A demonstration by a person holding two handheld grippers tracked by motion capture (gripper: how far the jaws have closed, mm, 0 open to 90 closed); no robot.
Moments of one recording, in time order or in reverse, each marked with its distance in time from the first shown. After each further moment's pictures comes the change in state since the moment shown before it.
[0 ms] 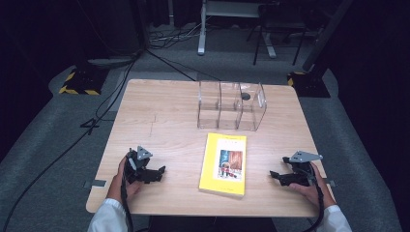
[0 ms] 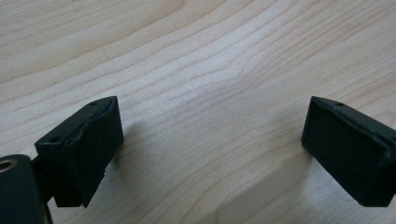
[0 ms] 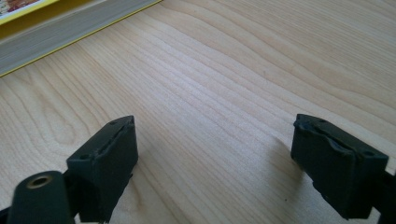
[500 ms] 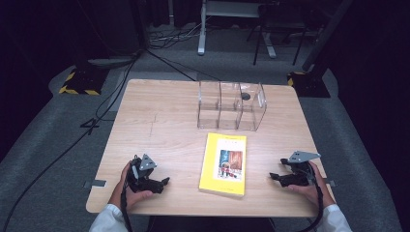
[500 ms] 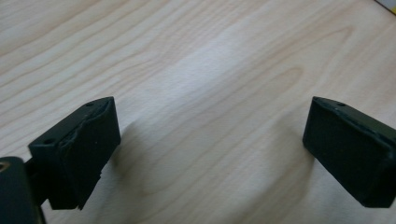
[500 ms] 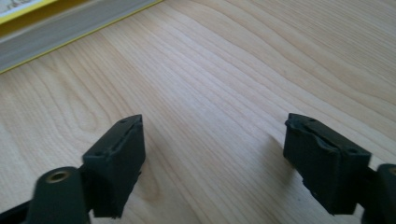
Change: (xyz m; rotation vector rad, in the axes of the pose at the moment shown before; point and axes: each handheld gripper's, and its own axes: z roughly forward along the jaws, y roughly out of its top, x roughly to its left) left arm -0.025 -0.010 -0.008 0.026 -0.136 0.140; right arm 0.004 0.007 -0.002 0.050 0.054 -0.055
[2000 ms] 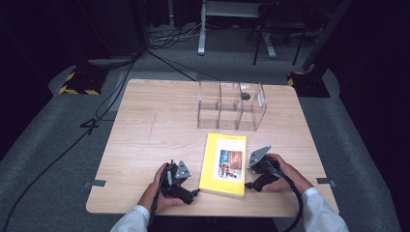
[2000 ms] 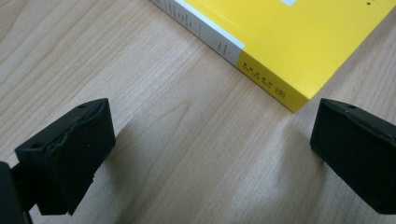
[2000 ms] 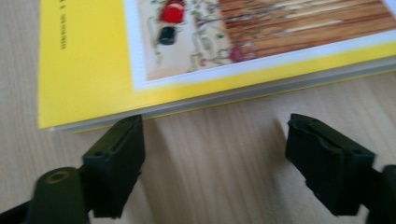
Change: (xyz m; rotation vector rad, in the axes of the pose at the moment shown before) left arm -0.067 0.039 0.036 0.004 -0.129 0.161; right arm 0.071 0.077 0.047 0.311 0.267 -0.370
